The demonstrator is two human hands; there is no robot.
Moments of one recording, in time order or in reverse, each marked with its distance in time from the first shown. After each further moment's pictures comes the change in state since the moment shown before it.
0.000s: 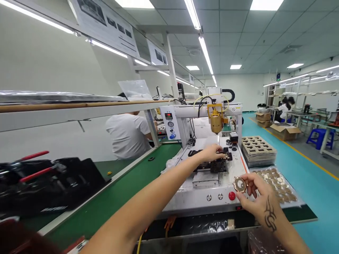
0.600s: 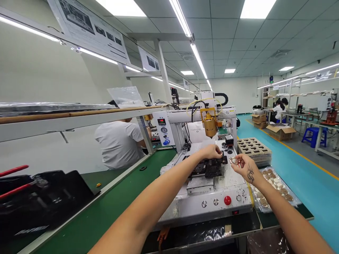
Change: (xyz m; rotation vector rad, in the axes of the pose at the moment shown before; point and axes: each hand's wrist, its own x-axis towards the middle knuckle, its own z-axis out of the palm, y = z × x) left_hand 0.044 0.005 -0.002 -0.036 -0.112 -0.081; right_hand 0.108 0.087 0.026 0.034 -0.127 0.033
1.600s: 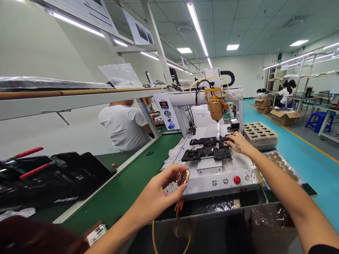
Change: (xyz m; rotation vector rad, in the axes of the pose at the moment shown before) left_hand -0.289 -0.024 0.029 -0.469 0.467 0.019; right_hand 0.061 0.006 0.046 -0.362 -0.192 -0.177
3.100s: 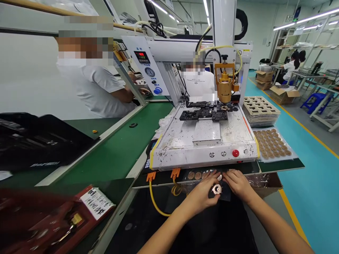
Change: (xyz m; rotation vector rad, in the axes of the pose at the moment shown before) left_hand -0.076 -0.102 0.191 -0.035 -0.402 0.066; right_hand -0.265 -0.034 0.127 -0.028 0.007 -0.275
